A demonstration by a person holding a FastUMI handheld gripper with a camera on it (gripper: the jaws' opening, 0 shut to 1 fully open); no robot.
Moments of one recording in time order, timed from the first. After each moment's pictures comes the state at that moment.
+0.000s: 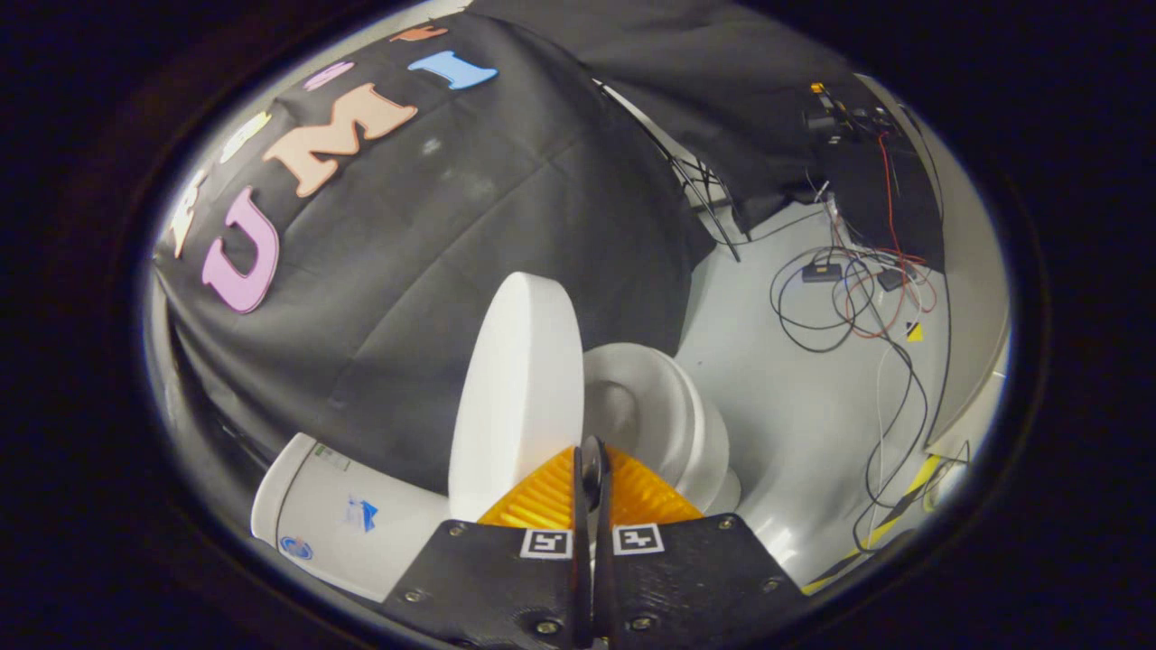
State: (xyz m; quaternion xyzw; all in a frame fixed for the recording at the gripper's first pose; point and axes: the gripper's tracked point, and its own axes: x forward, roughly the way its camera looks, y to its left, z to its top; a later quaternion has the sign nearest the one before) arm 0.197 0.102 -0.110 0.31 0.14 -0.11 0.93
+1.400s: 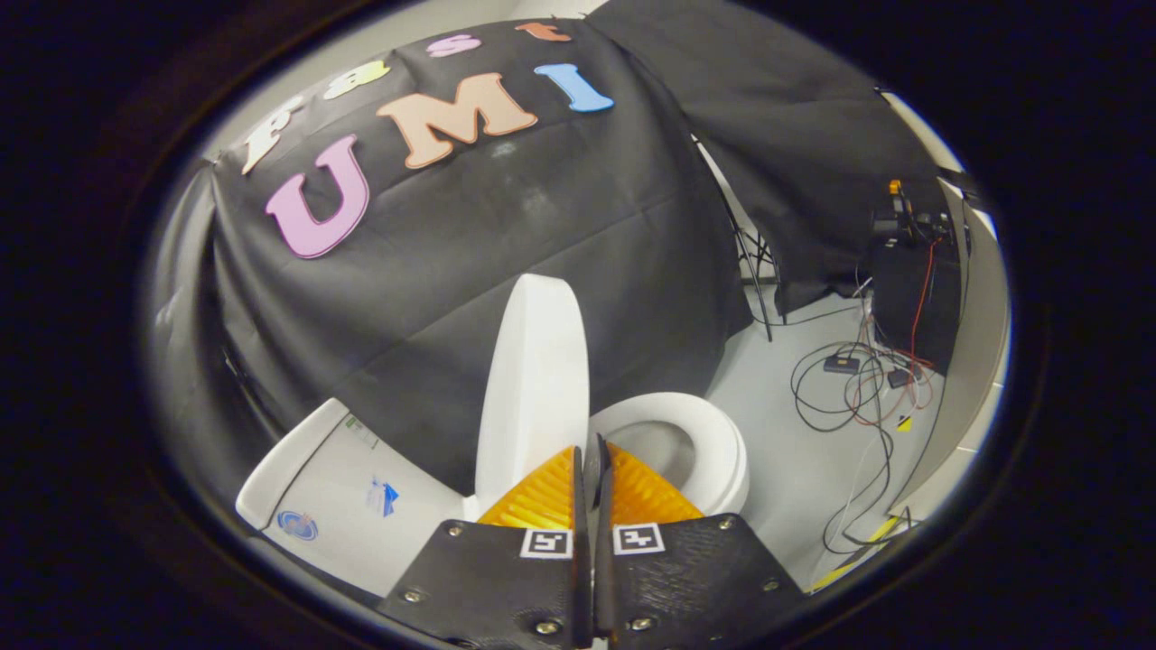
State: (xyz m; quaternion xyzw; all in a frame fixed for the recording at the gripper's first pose) arm 0.177 0.178 -0.033 0.18 0.08 -0.09 0.98
